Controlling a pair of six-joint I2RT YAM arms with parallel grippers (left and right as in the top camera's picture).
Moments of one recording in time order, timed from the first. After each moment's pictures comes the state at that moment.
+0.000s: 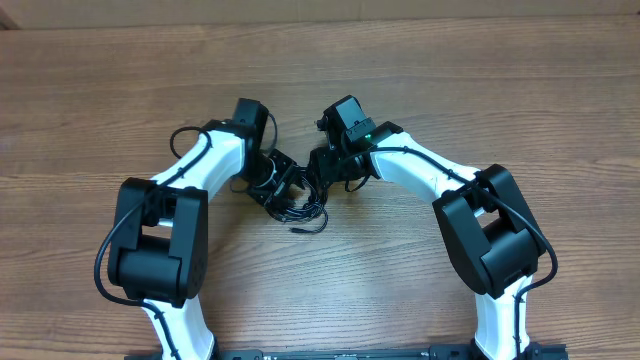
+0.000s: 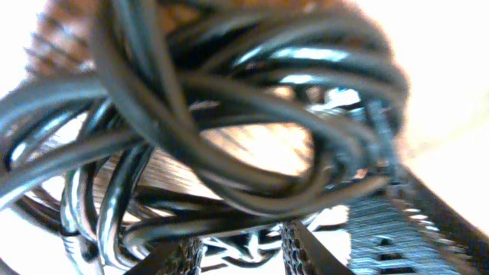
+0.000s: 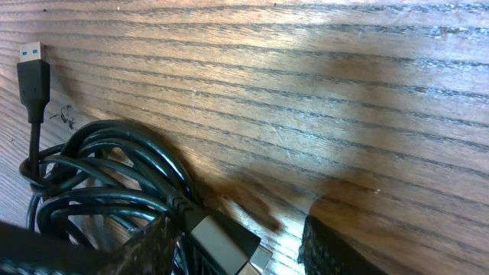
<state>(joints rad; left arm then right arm) -0.22 1.98 1.26 -0.78 0.52 -1.11 0.55 2.10 1.41 -0.48 -0.30 0.38</state>
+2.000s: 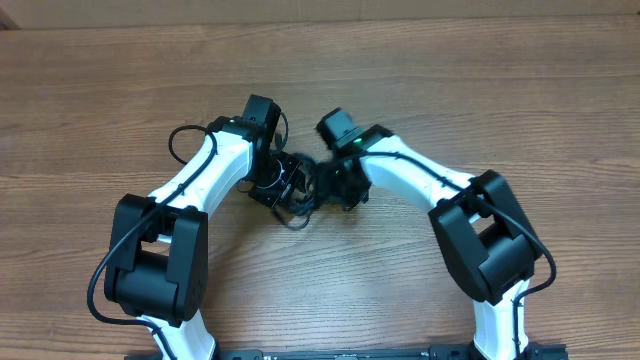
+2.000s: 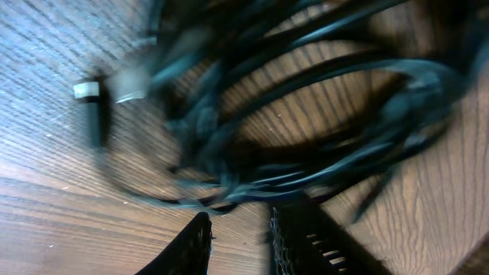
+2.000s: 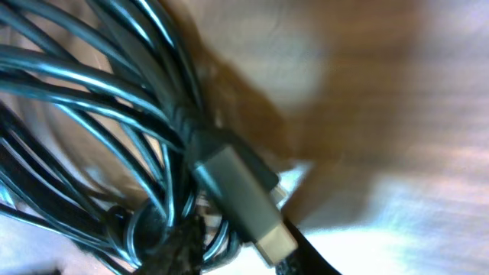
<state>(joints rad) -0.29 1.90 1.28 -0.88 0.43 -1.29 0.61 2.09 1.44 -0.77 -0.26 0.68</state>
